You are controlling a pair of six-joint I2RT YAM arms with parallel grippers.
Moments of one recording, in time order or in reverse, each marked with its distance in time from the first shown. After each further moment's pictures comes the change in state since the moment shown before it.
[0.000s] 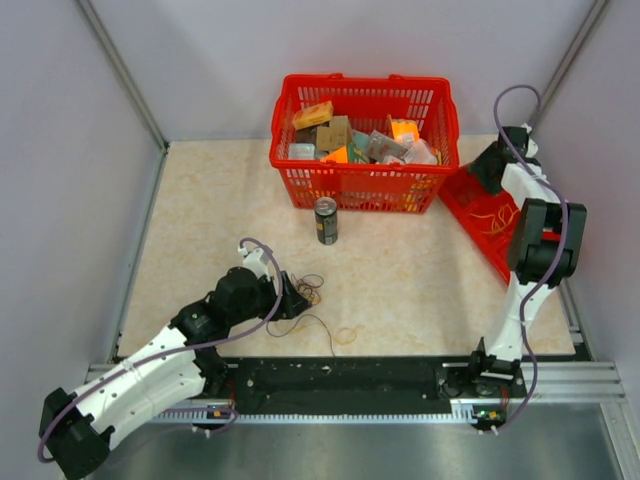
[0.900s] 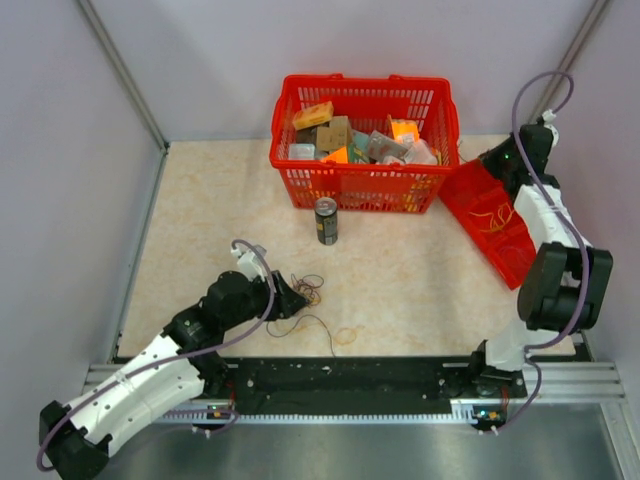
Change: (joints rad) left arm 0.000 -0.112 -0.015 0.012 0.004 -0.044; right arm -0.002 -0.464 -0.324 0.218 -0.107 0.015
